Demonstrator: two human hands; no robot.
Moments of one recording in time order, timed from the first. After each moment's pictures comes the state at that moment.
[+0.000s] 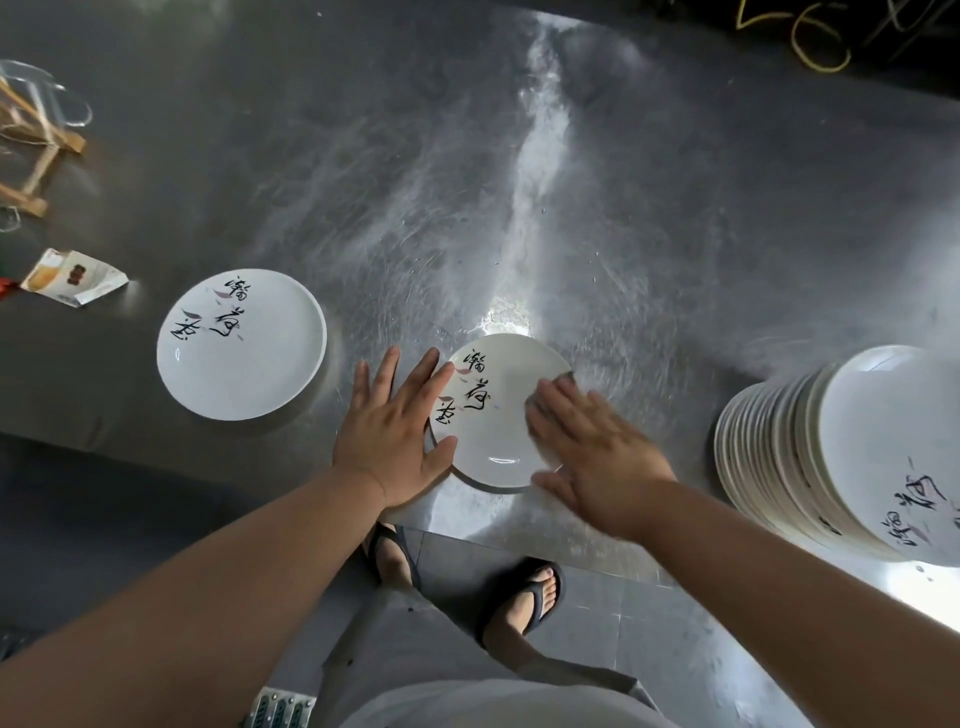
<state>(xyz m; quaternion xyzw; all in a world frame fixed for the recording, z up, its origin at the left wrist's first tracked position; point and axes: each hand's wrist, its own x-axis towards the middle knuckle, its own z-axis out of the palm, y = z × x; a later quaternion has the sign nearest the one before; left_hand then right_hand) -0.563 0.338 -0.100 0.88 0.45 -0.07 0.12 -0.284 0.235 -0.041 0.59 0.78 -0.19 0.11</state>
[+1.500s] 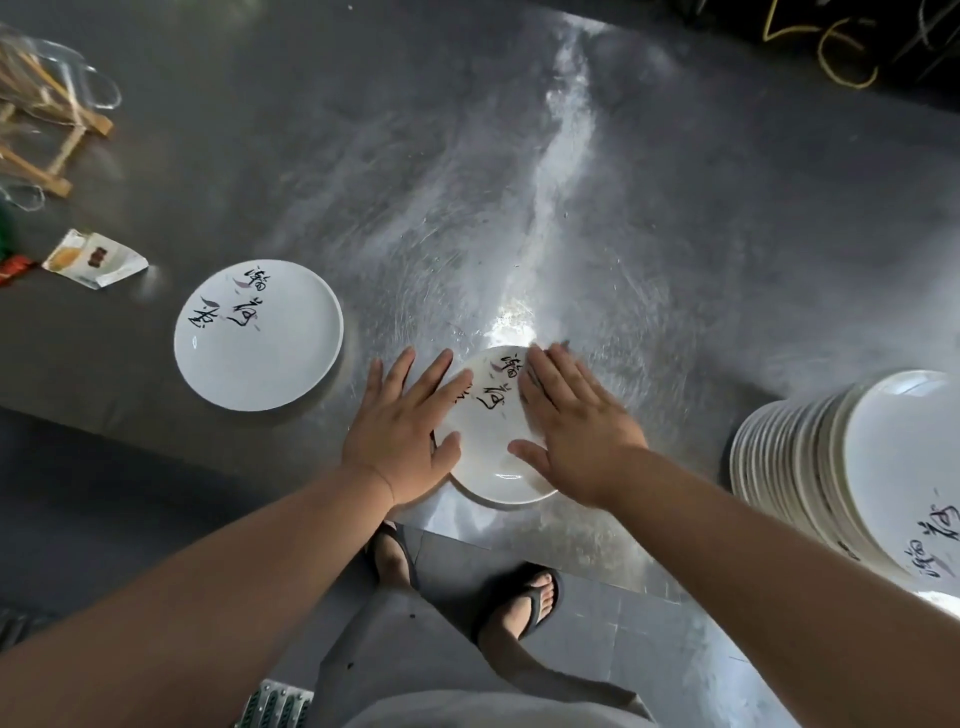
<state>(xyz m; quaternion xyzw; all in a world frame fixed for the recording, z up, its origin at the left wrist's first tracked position) -0.562 0.339 -0.095 0.87 0.46 -0.07 0.14 -0.312 0.286 -0.035 0.60 0.75 -0.18 0.19</state>
